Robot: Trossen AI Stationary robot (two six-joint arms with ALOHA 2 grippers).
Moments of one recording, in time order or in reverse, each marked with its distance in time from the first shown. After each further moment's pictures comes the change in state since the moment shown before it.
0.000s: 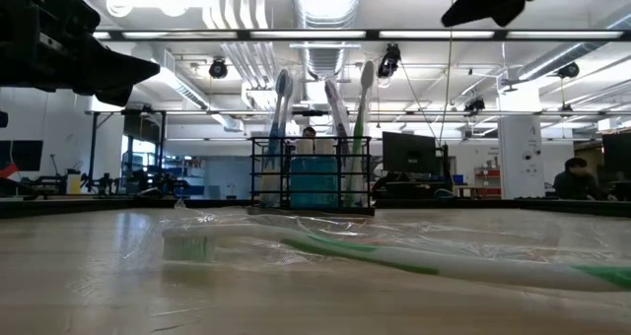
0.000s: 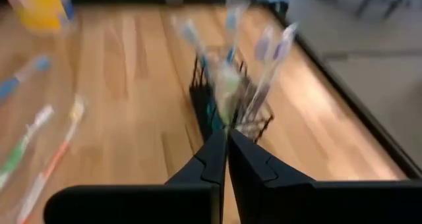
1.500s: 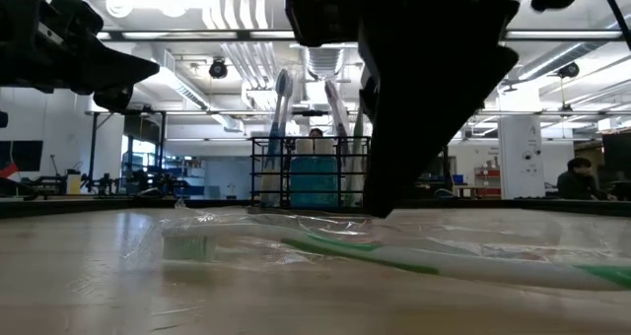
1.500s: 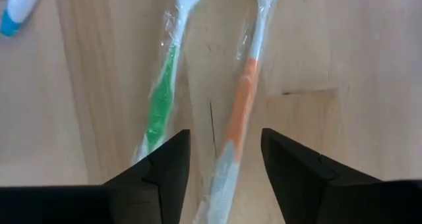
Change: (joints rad) left arm 0.000 0.003 0.000 0.002 0.009 -0.122; right arm 0.057 1.072 0.760 -0.242 -0.521 0.305
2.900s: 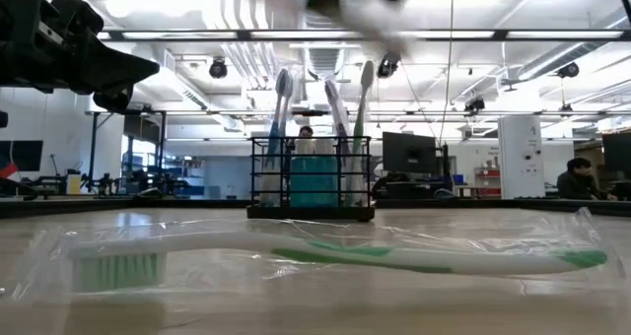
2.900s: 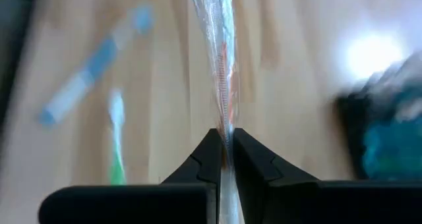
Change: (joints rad) left arm 0.000 0.000 0.000 0.005 -0.002 -0.009; right arm 0.020 -0.203 -0.006 0.059 0.316 -0.243
